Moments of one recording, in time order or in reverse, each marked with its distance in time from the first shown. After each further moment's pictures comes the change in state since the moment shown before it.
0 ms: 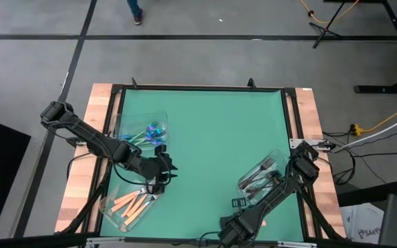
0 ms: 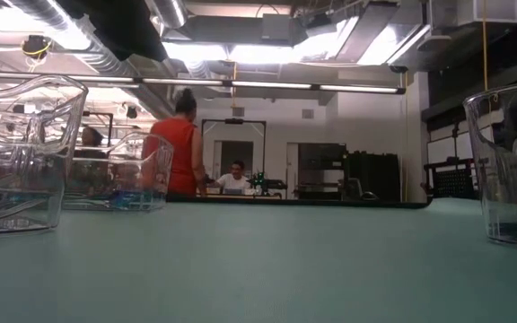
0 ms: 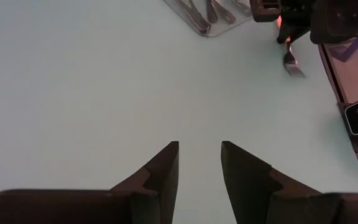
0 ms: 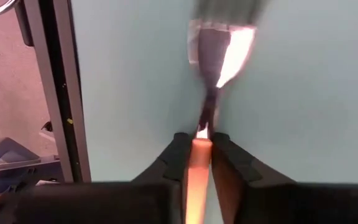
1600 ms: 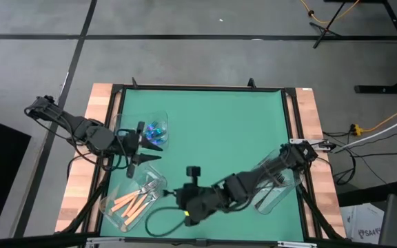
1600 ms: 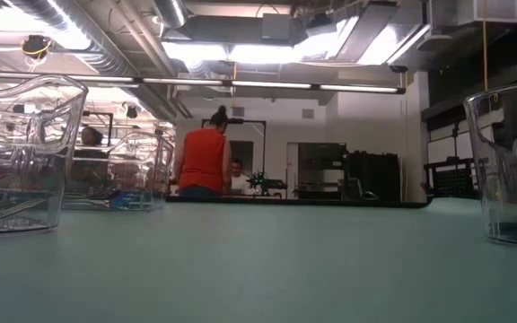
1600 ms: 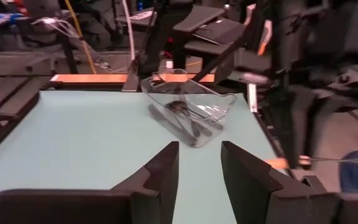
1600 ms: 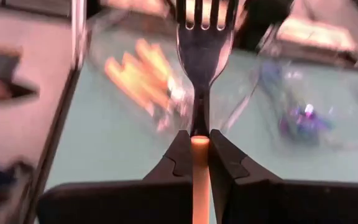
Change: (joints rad) left arm -0.001 -0.445 0.000 0.040 -0.040 0.261; right arm -0.235 -0.018 0.623 0.168 0.632 -0.422
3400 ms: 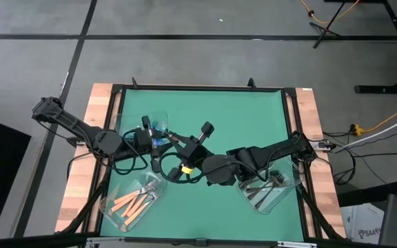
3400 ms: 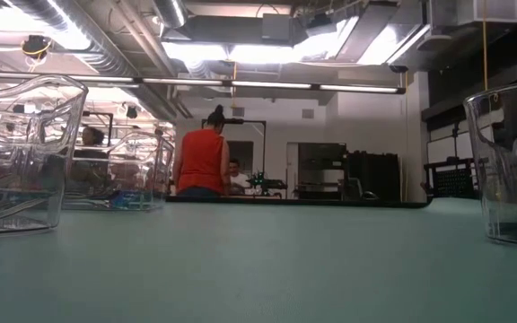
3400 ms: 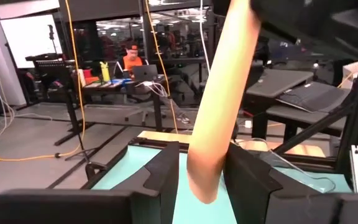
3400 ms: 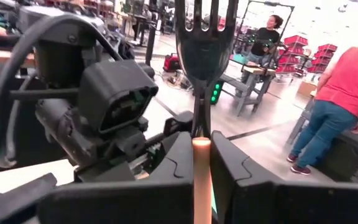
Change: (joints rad) left arm 0.001 0.213 0.001 0.507 -0.412 0.209; right arm -0.120 -0.136 0.007 0.518 0.514 -0.286
